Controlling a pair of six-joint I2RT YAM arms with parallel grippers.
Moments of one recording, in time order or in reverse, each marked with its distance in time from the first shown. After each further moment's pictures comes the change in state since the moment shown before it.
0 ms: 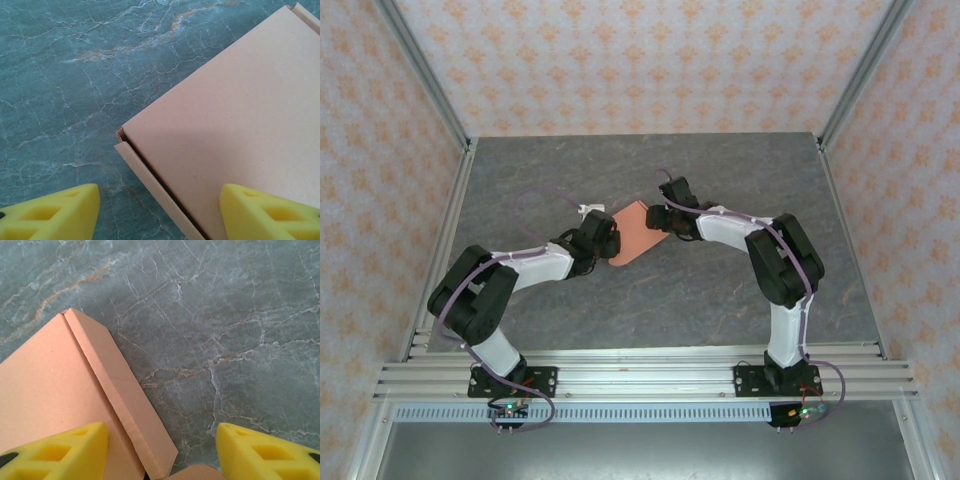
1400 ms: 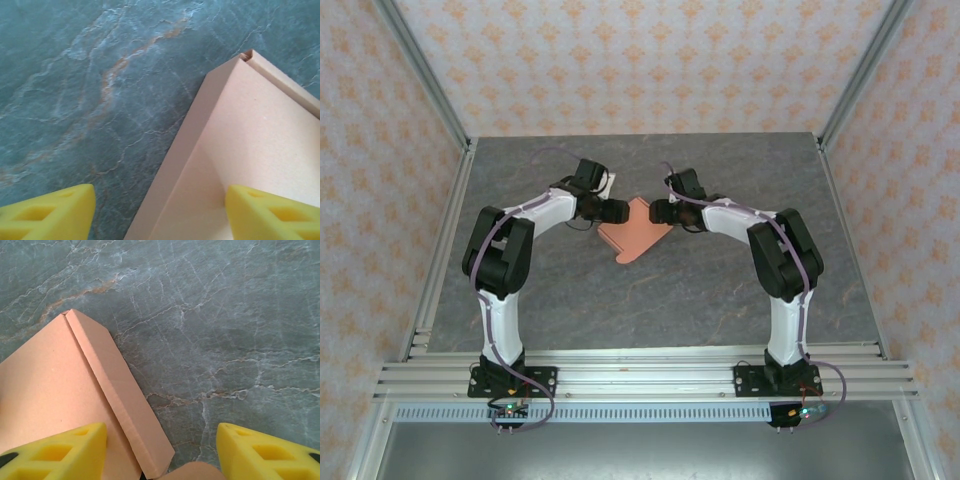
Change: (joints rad) left arm 0.223 0.346 0.571 -0.394 0.529 0.271; right arm -0.070 0.039 0.064 -0.024 -0.119 -0.155
